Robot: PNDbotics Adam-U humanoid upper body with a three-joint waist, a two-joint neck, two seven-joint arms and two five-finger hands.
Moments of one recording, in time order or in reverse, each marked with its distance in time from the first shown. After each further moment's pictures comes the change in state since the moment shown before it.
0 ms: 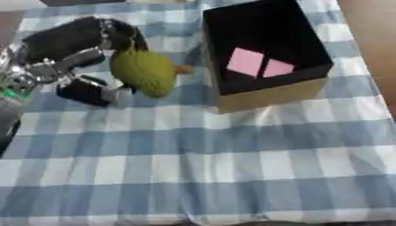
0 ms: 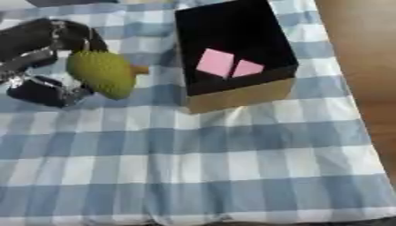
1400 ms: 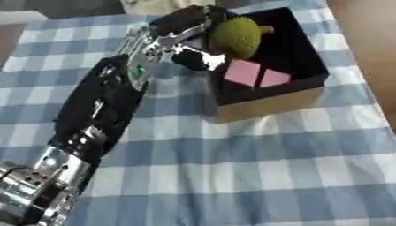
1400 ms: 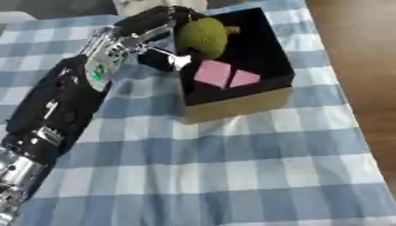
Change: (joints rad) left arm -0.290 -0.413 0.263 0.746 -0.522 -0.225 0.194; right arm -0.075 -0.022 0.024 0.000 -0.078 0.000 0.049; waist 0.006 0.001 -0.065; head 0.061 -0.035
